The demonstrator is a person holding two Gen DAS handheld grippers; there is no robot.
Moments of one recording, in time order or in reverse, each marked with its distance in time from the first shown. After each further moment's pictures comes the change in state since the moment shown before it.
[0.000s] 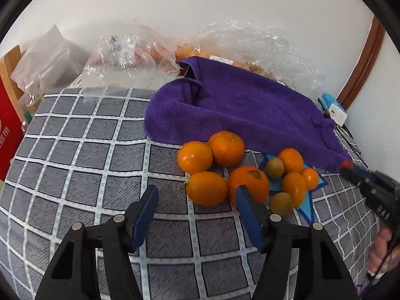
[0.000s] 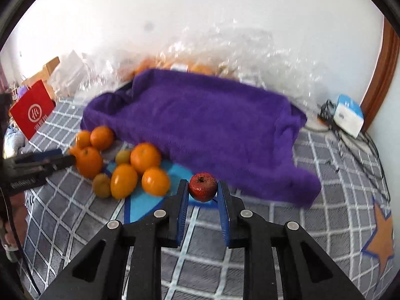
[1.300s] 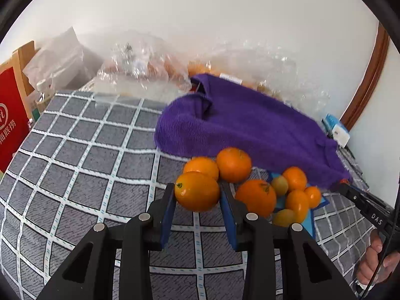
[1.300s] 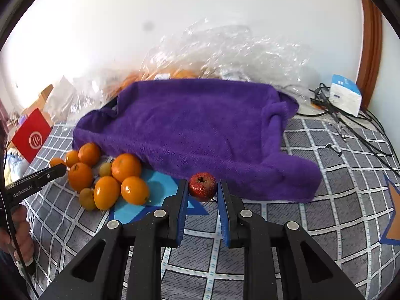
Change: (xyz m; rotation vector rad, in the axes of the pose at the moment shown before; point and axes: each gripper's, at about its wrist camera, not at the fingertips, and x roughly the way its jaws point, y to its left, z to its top) left arm -0.010 0.004 -0.005 -0.069 -0.123 0.008; right arm 0.014 -0.032 -0.016 0.150 -0.051 0.043
